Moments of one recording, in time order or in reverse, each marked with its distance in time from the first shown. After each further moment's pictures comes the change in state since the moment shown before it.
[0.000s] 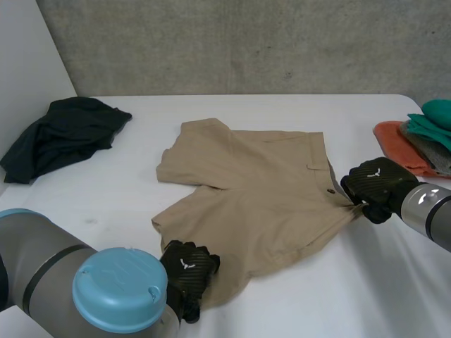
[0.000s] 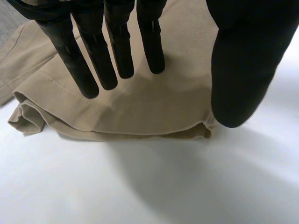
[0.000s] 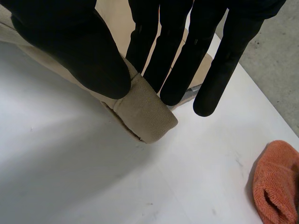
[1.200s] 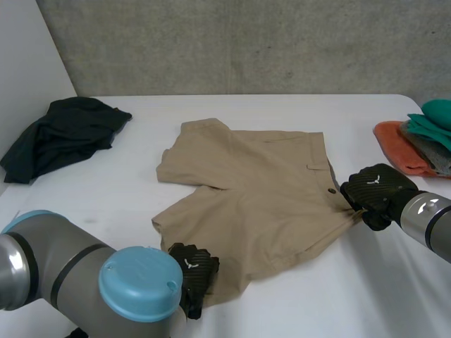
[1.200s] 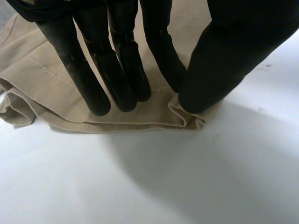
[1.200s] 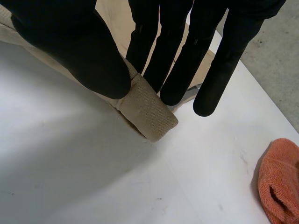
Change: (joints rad) left arm -0.003 -0.091 0.041 0.029 -0.024 0.006; right arm -0.003 -0.026 0.068 -0.042 -0.001 -0.005; left_hand 0.533 0.508 0.507 0.512 0.498; right_hand 0.000 0.000 0.000 0.000 0.000
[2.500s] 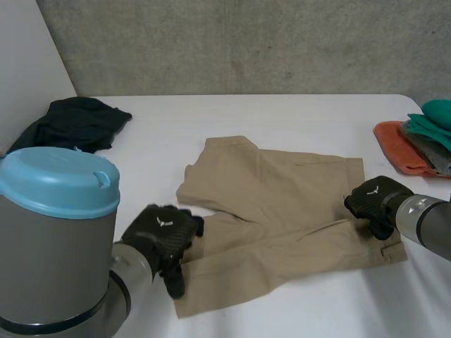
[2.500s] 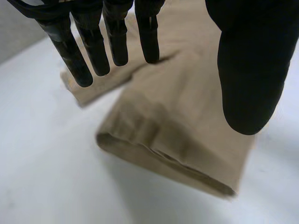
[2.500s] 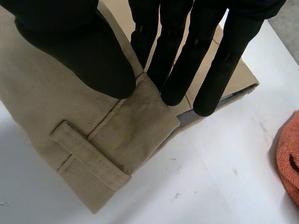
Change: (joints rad) left arm 0.119 0.218 0.178 -0.420 0.106 -0.060; right arm 0.025 0.120 -0.113 0.128 0.113 -0.070; left_hand -0.684 -0.674 -0.671 -0.682 -0.677; right_hand -0.001 0.002 0.000 0.003 0.021
